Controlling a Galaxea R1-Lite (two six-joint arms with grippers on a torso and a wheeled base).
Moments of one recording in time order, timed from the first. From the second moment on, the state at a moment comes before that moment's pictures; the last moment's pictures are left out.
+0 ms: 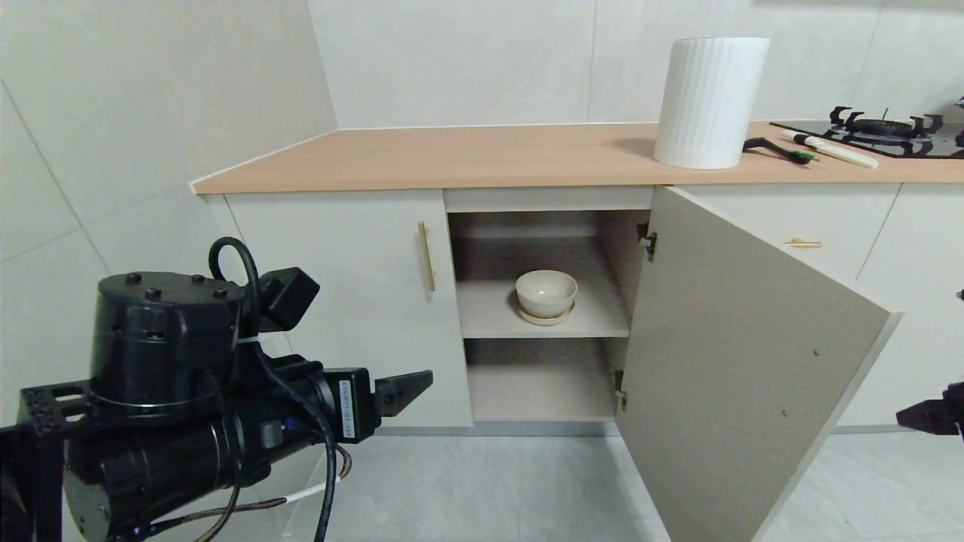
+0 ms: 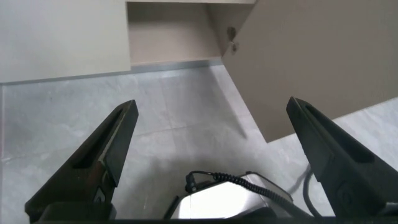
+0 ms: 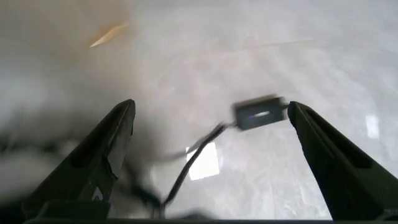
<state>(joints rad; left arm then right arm) -0.57 1.44 -0.65 -0.30 0.11 -0.40 0.02 1.28 -0.87 0.46 -0.32 0.05</state>
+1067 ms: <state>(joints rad) -0.57 1.44 -0.66 -0.30 0.11 -0.40 0.00 1.58 -0.84 0.10 -0.27 0.23</state>
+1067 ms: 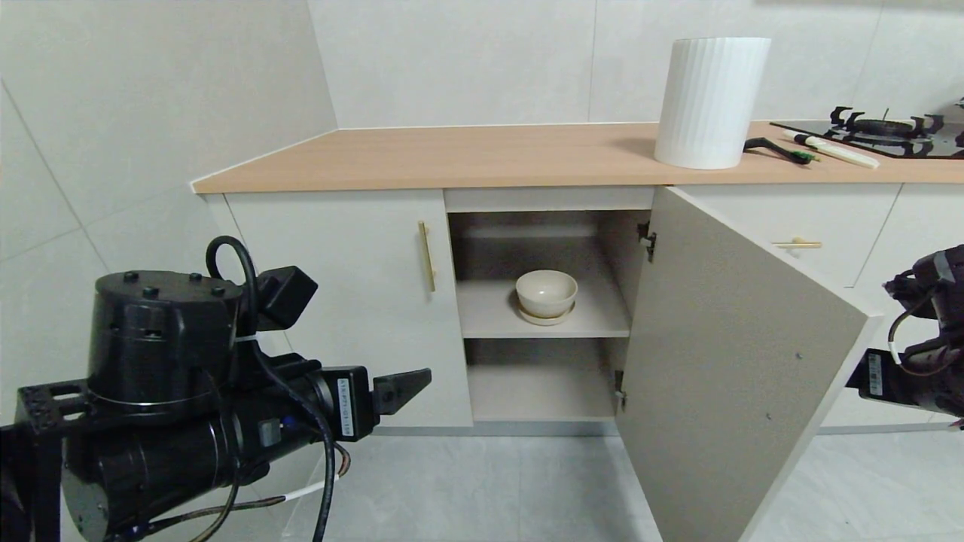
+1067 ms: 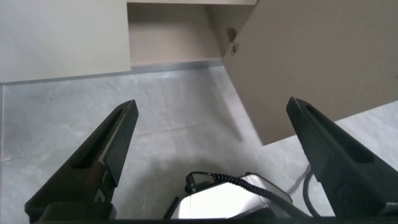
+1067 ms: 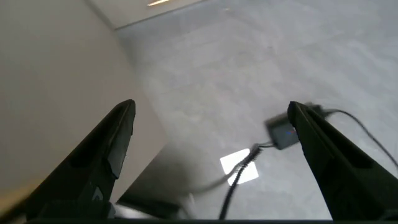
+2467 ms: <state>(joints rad) -0.55 1.42 -0.66 -0.30 0.15 -0.40 0.45 1.95 -1.23 0.06 -0.08 0.30</state>
